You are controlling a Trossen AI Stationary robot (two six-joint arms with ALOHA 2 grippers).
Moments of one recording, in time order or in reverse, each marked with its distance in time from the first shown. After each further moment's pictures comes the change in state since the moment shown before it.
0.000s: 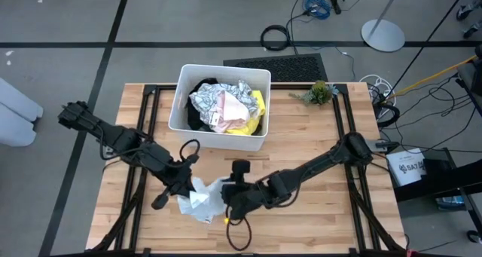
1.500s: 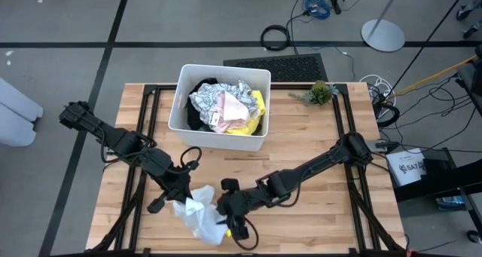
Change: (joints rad) left arm -0.025 0.021 0.000 -0.002 0.078 0.002; right arm -0.018 0.002 0.000 0.223 -0.502 0.090
